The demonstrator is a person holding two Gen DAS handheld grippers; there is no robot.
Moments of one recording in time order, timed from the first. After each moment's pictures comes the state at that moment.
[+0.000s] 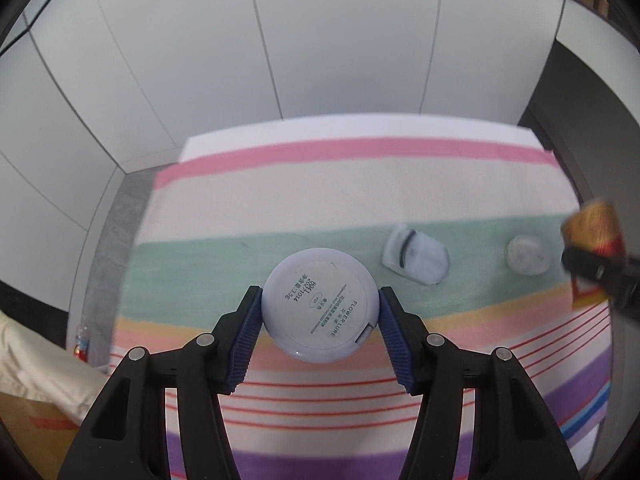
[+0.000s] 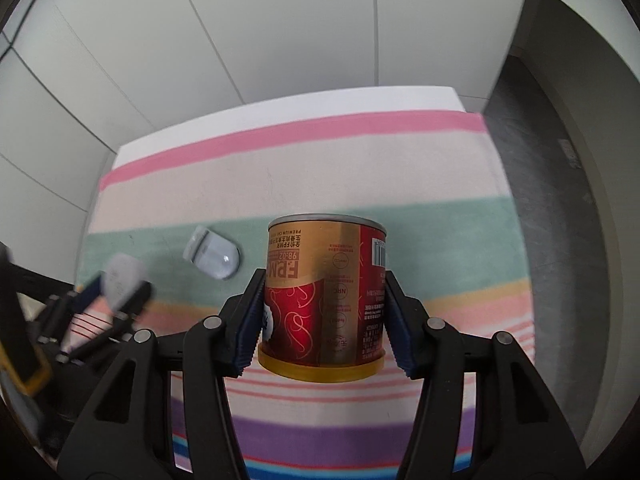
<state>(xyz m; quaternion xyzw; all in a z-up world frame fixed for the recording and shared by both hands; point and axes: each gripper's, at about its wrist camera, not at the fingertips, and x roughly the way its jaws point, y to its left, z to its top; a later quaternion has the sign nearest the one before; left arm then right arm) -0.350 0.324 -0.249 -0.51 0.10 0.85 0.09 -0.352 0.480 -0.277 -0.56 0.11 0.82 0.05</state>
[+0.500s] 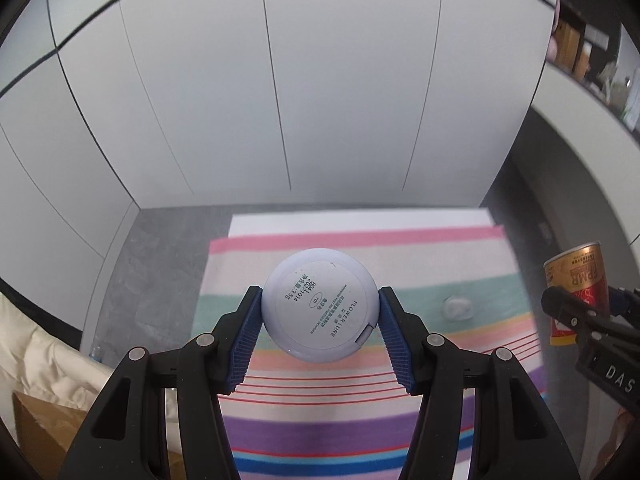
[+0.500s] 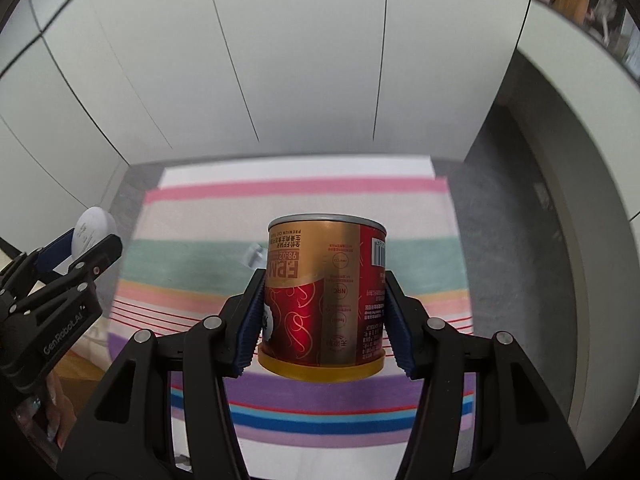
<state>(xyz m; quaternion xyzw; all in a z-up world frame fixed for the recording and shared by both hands) -0.319 0.287 -0.075 -0.45 0.07 0.89 0.11 -0.300 0.465 -0.124 -0.51 0.06 0.86 0.05</state>
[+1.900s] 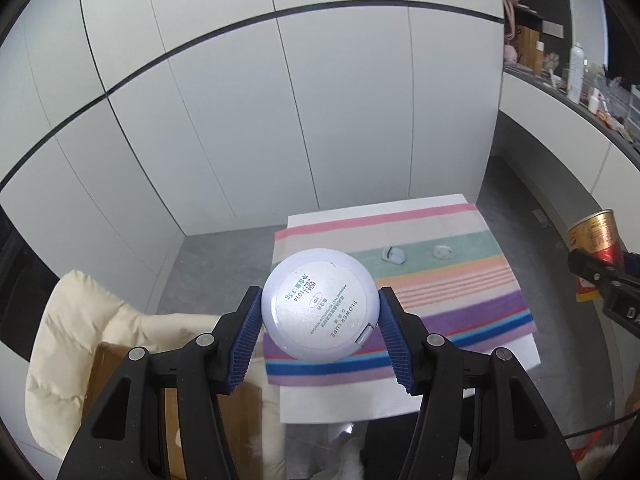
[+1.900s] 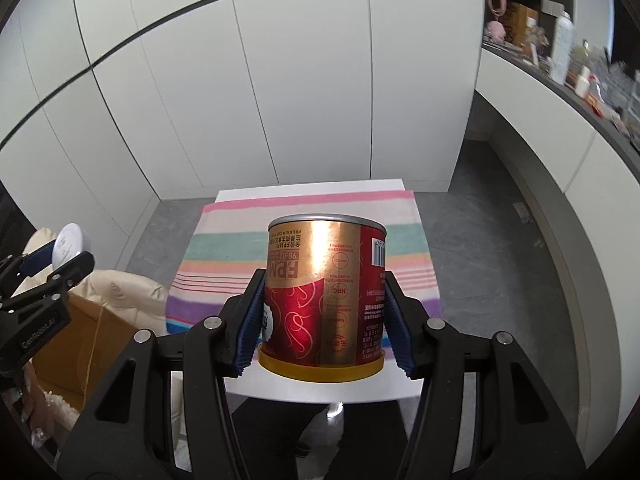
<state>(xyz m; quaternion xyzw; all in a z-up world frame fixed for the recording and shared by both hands) -0.084 0.210 0.031 -0.38 0.13 0.91 0.09 -0.087 0.434 -0.010 -0.41 0.08 0.91 0.05</state>
